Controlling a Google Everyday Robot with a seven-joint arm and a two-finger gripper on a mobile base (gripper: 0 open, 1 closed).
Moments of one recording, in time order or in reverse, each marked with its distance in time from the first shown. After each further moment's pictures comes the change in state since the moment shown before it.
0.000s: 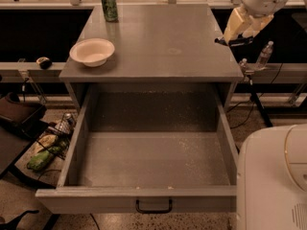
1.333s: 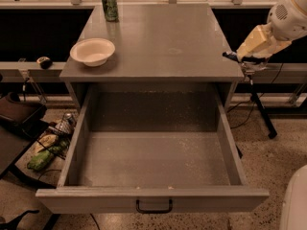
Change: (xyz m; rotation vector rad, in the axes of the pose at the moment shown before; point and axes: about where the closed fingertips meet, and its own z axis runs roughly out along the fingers) arm 0.059 -0.013 0.013 -0.231 -0.047 0.102
